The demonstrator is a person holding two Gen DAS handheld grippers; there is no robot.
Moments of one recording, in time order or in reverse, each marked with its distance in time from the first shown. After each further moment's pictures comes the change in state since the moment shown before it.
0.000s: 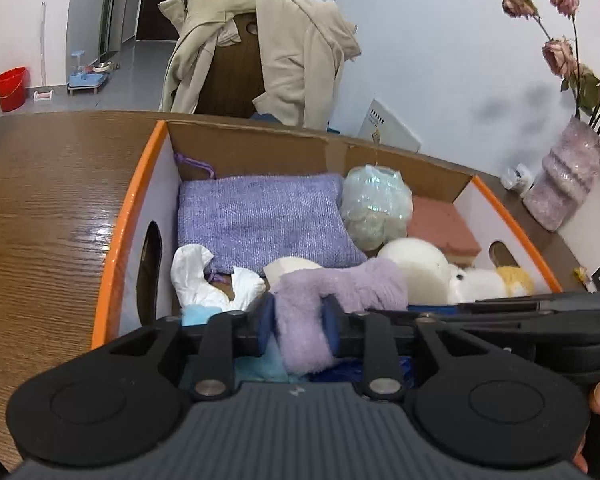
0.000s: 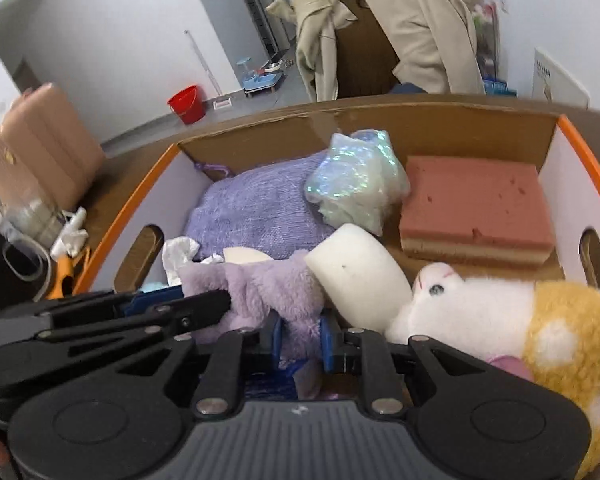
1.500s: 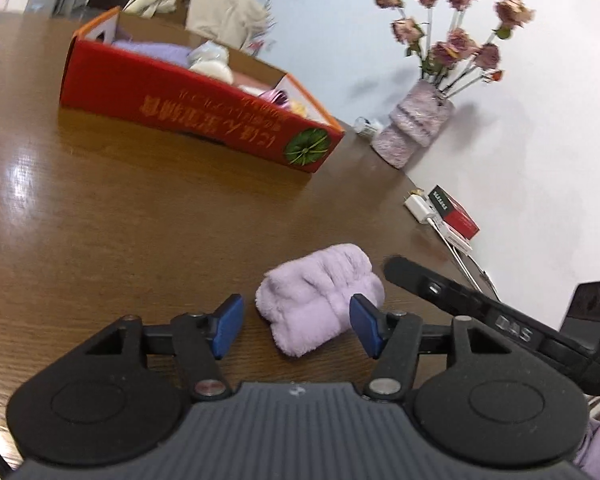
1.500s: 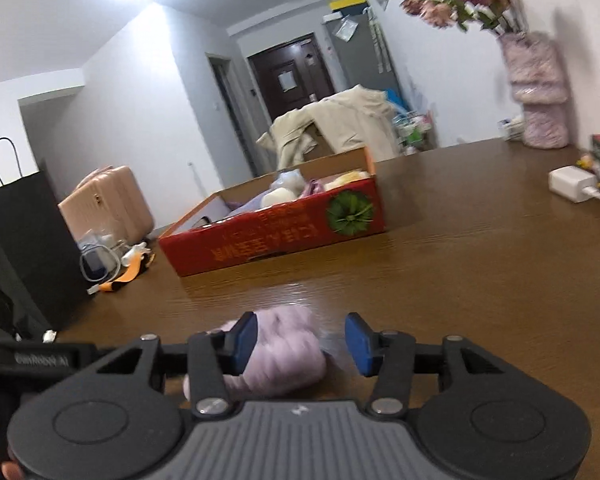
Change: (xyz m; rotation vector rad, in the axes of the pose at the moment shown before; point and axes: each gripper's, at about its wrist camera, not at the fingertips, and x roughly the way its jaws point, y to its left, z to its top) left arm -0.158 -0.088 -0.227 -0.120 -0.012 -0.321; right arm -0.218 -0.040 -0.289 0.032 -0.461 0.000
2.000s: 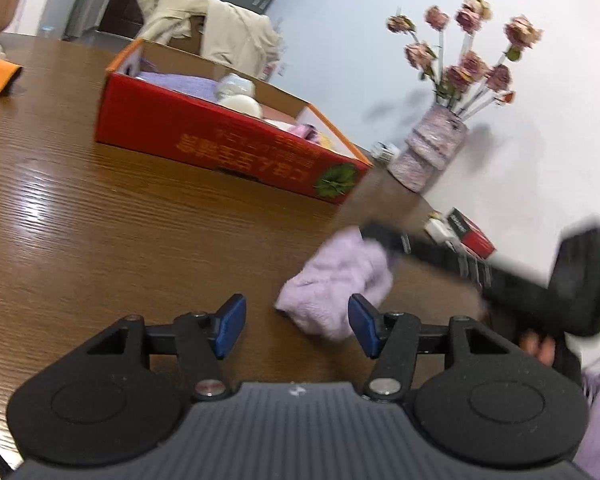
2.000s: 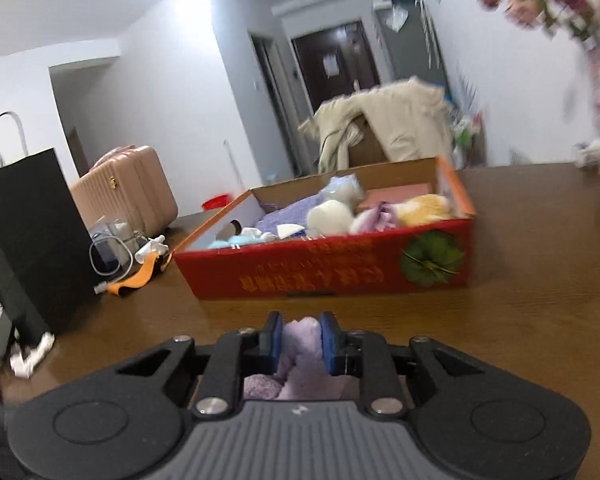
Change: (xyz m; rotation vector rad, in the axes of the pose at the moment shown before) left arm -0.020 0.020 0.012 0.037 -0.066 0.025; right arm 0.052 0.026 0.028 -0.106 0.018 0.040
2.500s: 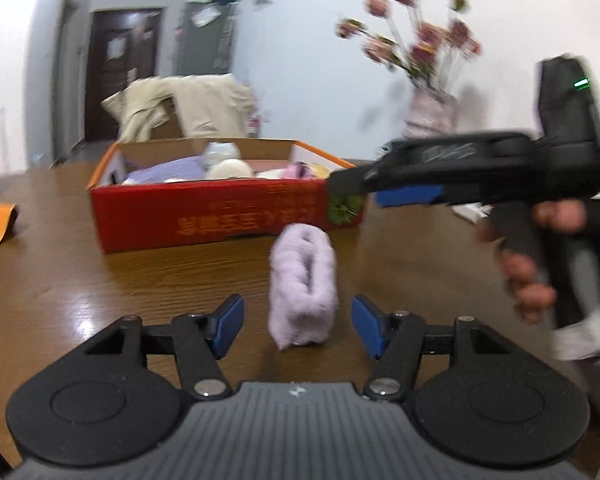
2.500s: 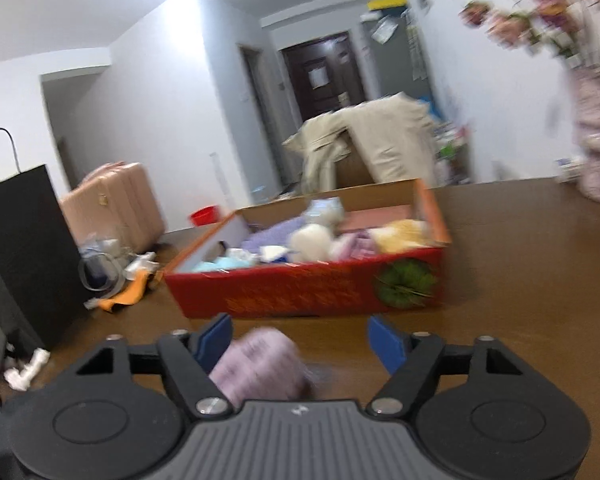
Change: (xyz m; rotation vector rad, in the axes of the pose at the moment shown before) left arm 0.002 -0.026 -0.002 0.326 -0.131 0.171; right arm 0.040 0.003 0.056 0.003 0.034 0.030
